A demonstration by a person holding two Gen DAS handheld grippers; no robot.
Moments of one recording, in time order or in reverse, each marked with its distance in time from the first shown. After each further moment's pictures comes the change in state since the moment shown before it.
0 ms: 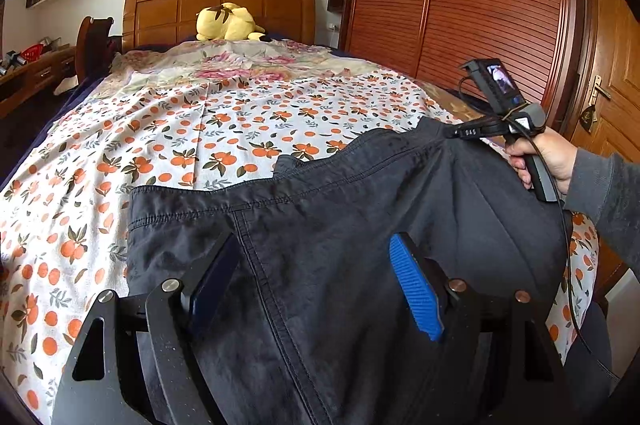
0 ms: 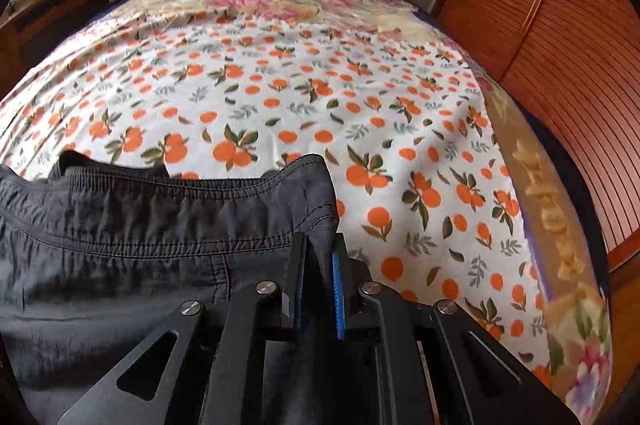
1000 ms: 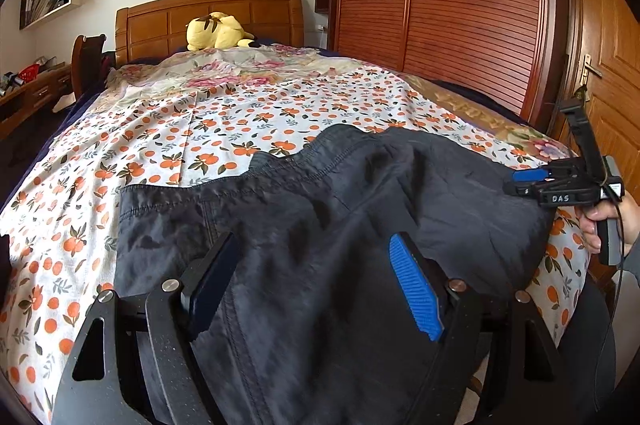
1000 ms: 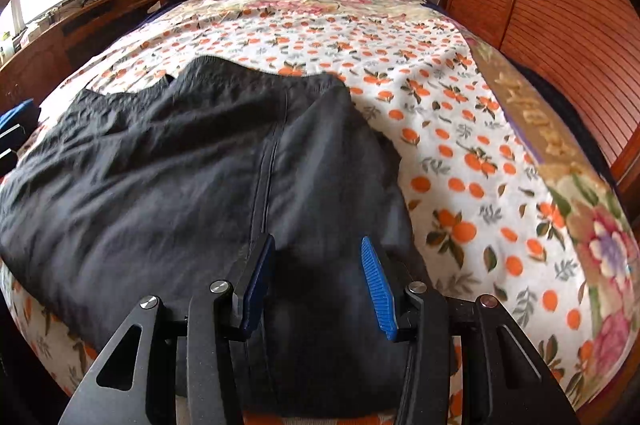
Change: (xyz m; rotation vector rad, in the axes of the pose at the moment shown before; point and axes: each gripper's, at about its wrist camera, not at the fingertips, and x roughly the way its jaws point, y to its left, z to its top) left arm -0.021 -0.046 -0.016 0.064 -0.007 0.015; right arm -0.134 0.000 -0.164 0.051 -0.041 0.139
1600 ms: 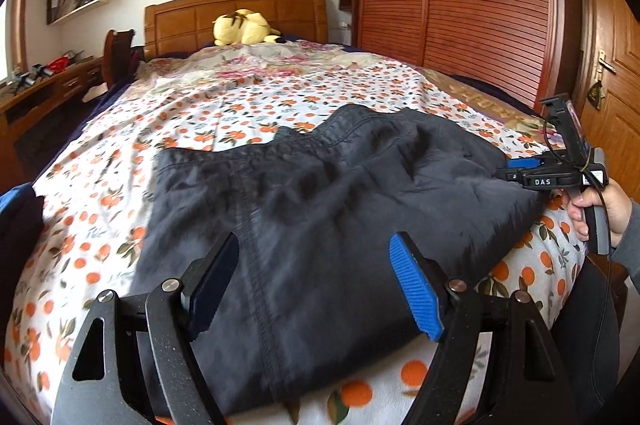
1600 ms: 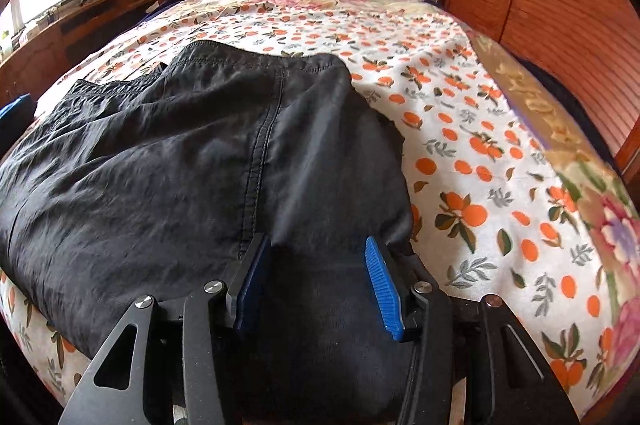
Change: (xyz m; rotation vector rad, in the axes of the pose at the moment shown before) left arm -0.056 -0.013 -0.041 -0.039 0.006 0.115; right arm 0.013 0.002 -0.015 -0.001 -0.024 -0.019
